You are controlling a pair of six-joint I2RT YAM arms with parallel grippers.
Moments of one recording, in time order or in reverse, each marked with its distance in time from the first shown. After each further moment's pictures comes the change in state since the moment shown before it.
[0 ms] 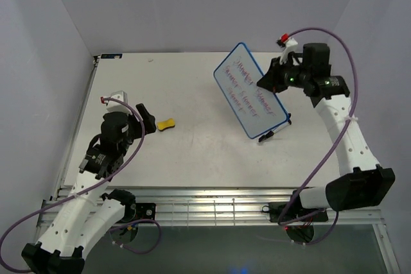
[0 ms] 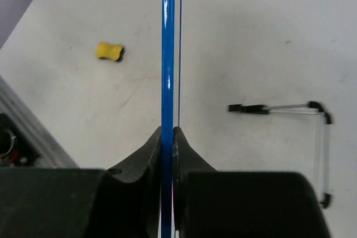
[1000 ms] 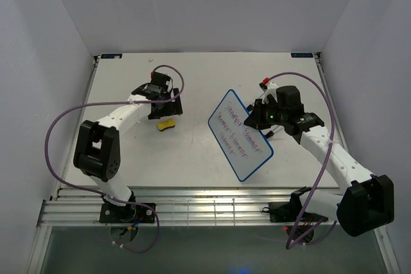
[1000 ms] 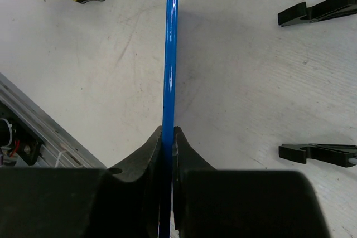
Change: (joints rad) left arm 0.000 0.948 0.414 -0.072 0.113 -0.083; right arm 0.270 -0.242 -0.682 0.348 0.228 0.311
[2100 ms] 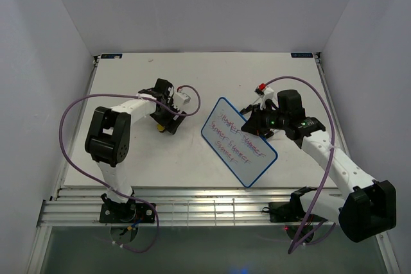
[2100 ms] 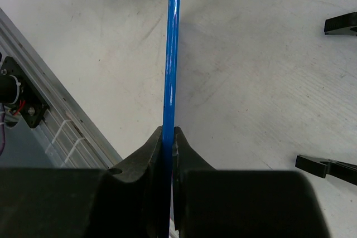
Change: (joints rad) left arm 0.039 0.236 0.053 -0.035 0.268 0.941; right arm 0.004 -0.044 -0.054 0.020 -0.161 -0.121
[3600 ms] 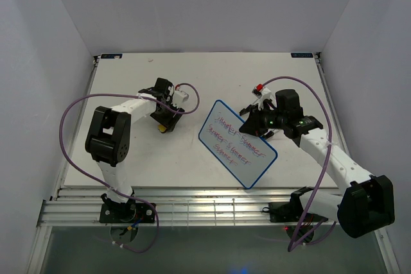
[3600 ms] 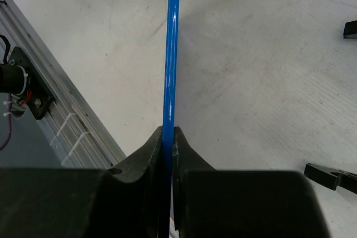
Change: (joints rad) left arm 0.001 0.005 0.012 0.015 -0.046 -0.067; right arm 0.001 0.032 -0.002 0.014 -0.053 -0.017
